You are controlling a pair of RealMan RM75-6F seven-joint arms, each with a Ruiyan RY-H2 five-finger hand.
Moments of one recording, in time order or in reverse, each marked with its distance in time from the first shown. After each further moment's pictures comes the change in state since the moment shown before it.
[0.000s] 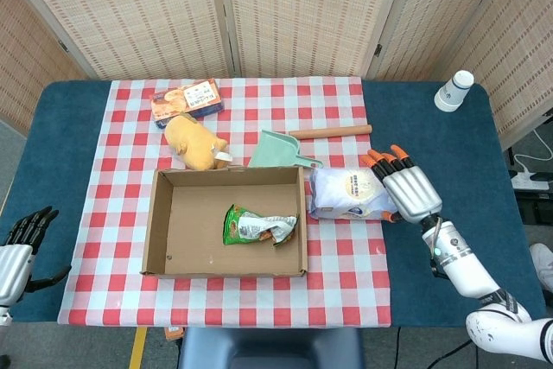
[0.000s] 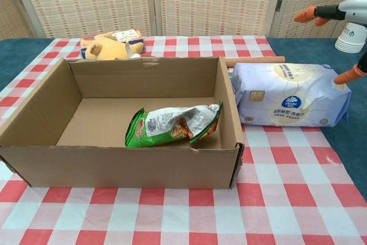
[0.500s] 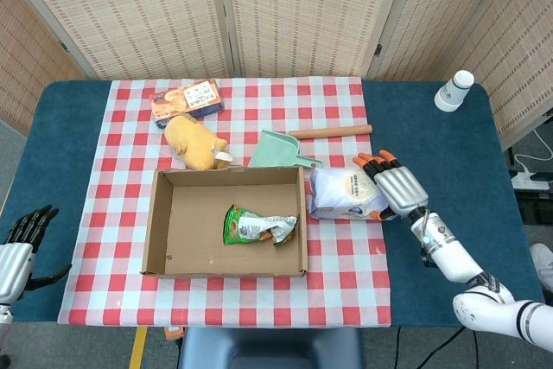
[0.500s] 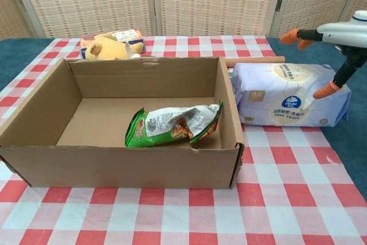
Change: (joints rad) left arm -0.003 -0.011 -0.006 0.020 -0.003 0.003 -0.015; right arm 0.058 -0.112 0.007 0.191 -0.002 -0.151 0.221
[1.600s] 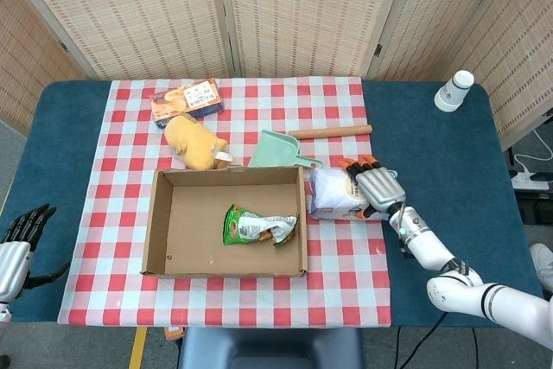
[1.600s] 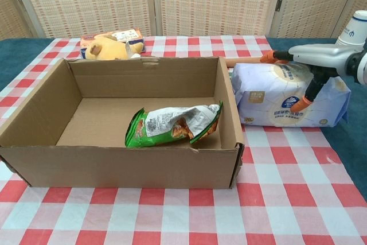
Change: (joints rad) left arm -0.004 0.000 -0.004 0.007 -0.012 -0.013 -0.012; right arm 0.085 -0.152 -0.012 0.167 0.071 -0.080 -0.025
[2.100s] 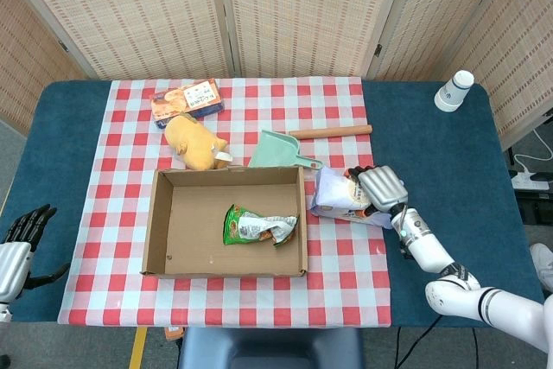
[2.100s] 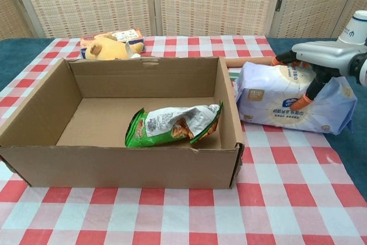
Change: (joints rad) left arm -0.001 0.000 0.001 0.003 0.001 -0.002 -0.003; right arm -0.023 -0.031 -0.004 0.028 -0.007 0.076 -0.042
